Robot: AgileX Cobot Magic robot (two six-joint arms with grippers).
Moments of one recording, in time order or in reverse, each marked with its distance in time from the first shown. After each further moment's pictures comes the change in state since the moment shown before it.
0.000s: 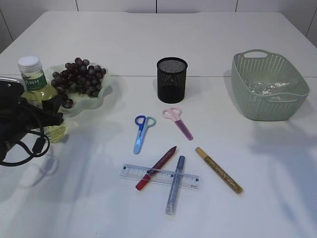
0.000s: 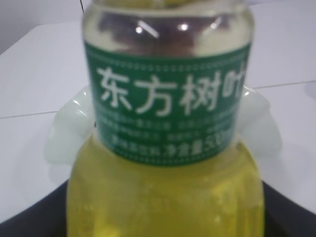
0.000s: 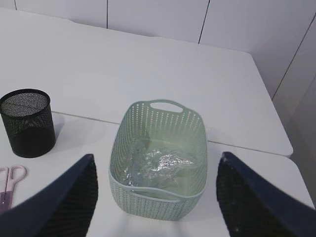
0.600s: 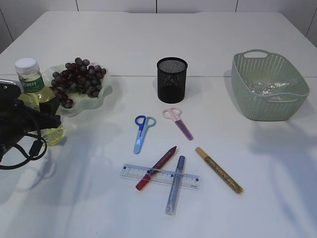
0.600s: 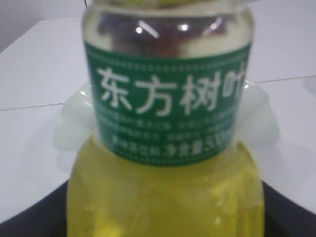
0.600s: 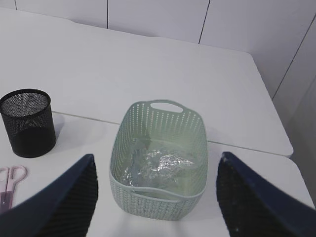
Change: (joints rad) left arm 0.000 -0.026 0.045 -0.001 -0.009 -0.002; right arm 0.000 0.000 0.000 0.000 0.000 0.000
